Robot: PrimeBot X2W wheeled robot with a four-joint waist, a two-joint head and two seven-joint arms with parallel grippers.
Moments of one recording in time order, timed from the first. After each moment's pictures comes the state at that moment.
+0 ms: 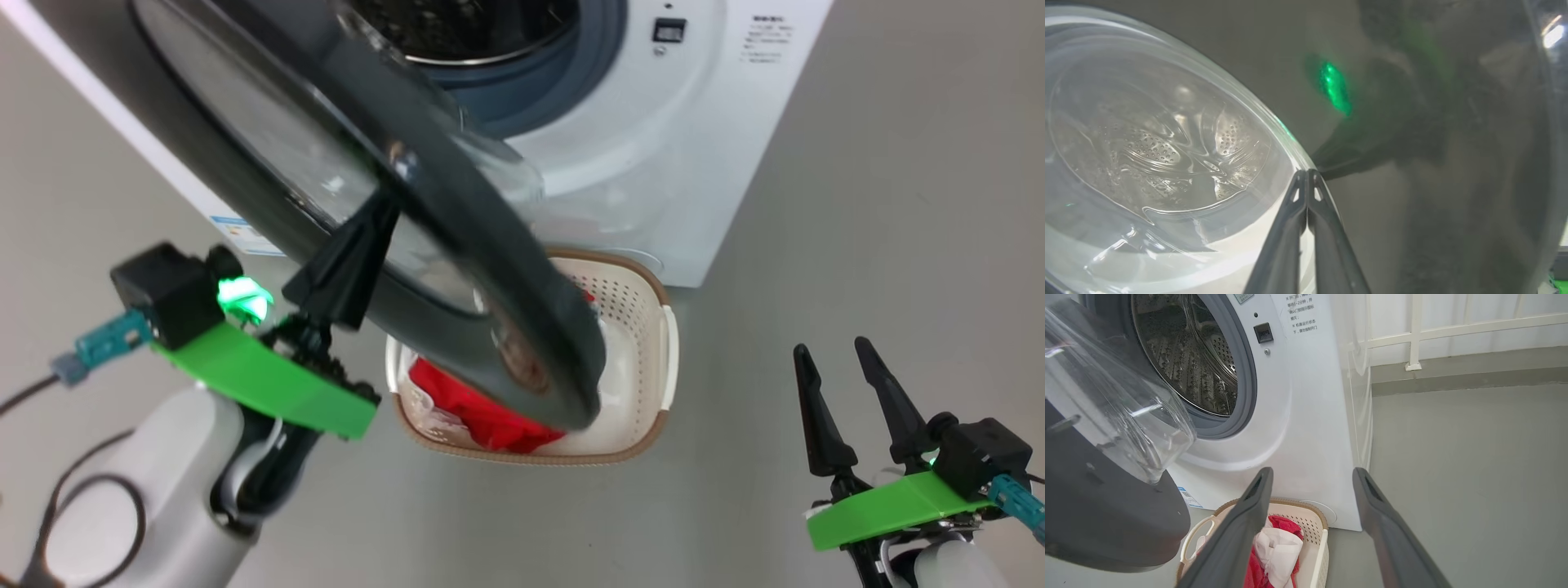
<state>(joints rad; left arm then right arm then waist) -0.66 0.39 -0.57 0.15 -0.88 -0.12 -0.26 -0.07 -0.05 -0.02 0.20 0.32 0.13 -0.26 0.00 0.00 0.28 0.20</state>
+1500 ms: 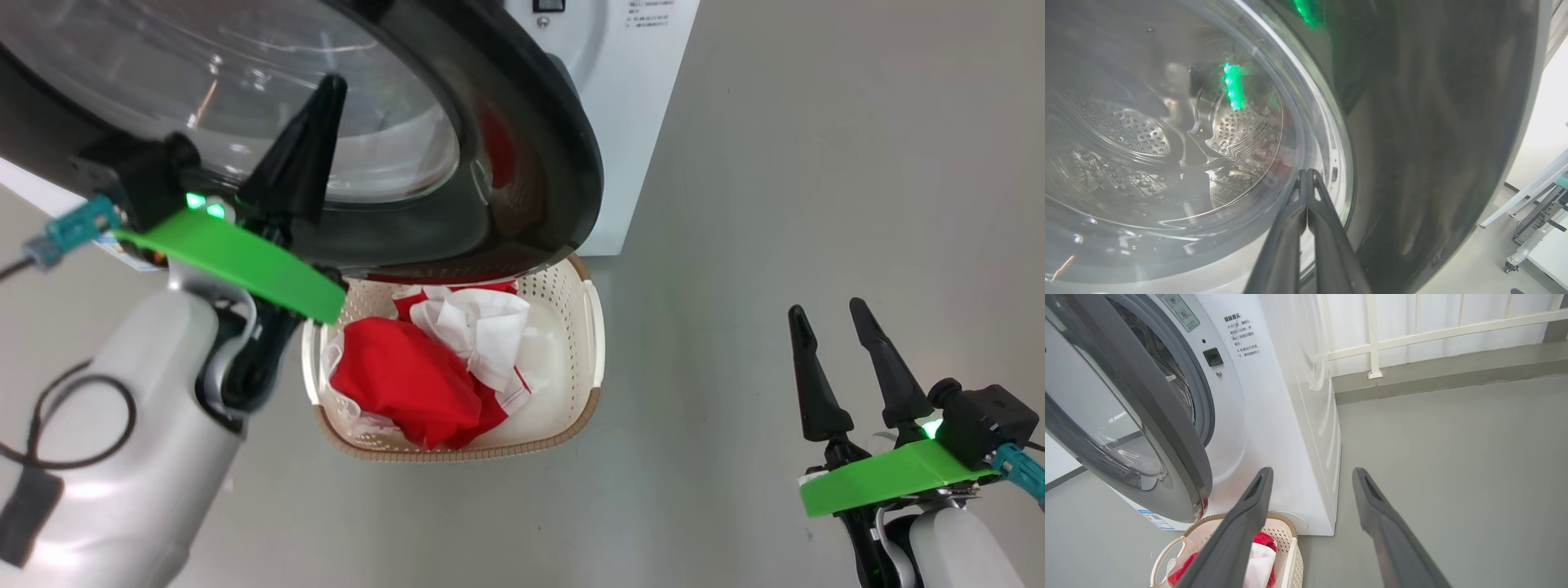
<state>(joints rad) -0.89 0.32 -0.56 0.47 -0.91 -0.12 -0.26 -0.14 -0.05 0.00 0.19 0.37 0.13 -0.26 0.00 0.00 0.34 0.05</state>
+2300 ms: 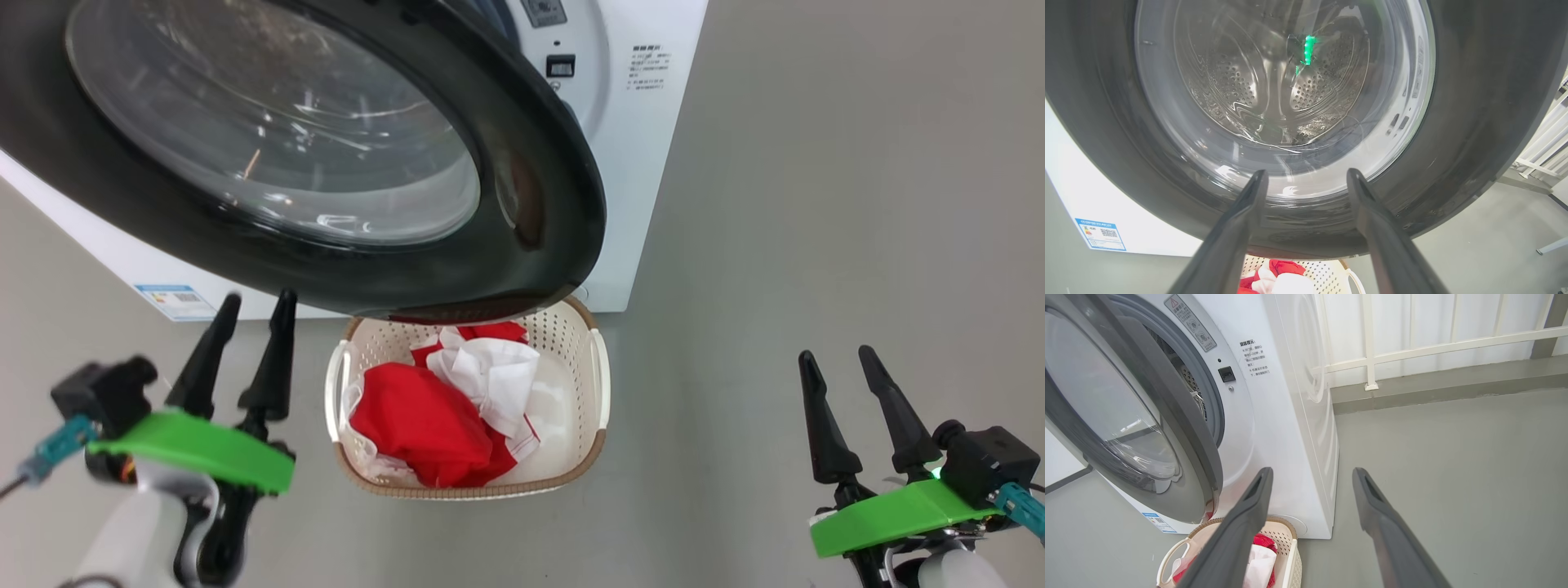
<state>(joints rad) -0.45 0.27 -0.26 0.44 -0.76 -0.13 -0.26 -0.06 -0.05 -0.02 0.19 0.36 0.13 -0.26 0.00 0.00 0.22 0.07</state>
